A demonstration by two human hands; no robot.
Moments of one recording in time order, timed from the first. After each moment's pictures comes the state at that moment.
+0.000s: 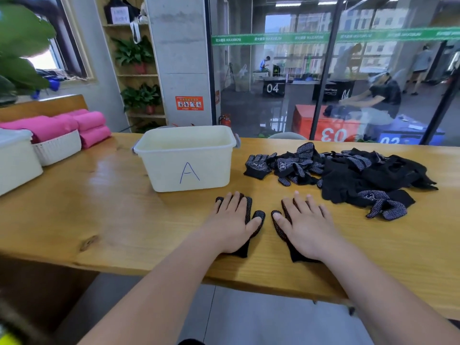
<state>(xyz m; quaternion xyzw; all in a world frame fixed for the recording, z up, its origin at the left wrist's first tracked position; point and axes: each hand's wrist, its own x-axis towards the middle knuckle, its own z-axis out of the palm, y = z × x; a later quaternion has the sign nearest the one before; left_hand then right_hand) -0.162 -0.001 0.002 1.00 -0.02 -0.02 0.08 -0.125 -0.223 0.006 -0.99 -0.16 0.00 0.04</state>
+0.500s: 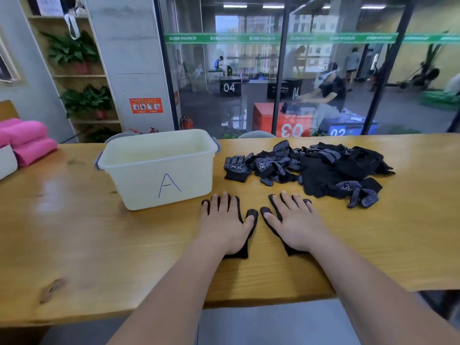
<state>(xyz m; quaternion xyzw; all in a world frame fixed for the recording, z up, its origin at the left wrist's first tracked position) -0.121 0.000 -0.011 1.00 -0.02 -0.01 0.05 -0.106 -0.209 -0.005 -1.00 -0.08 0.00 0.05</state>
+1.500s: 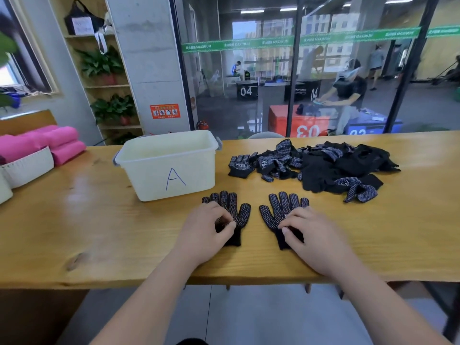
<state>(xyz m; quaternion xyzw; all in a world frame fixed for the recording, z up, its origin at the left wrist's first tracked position) -0.204 0.027 0.001 0.94 -0.10 0.20 0.25 -0.182 -0.262 -0.002 -0.95 -0.23 -0.18 0.15</state>
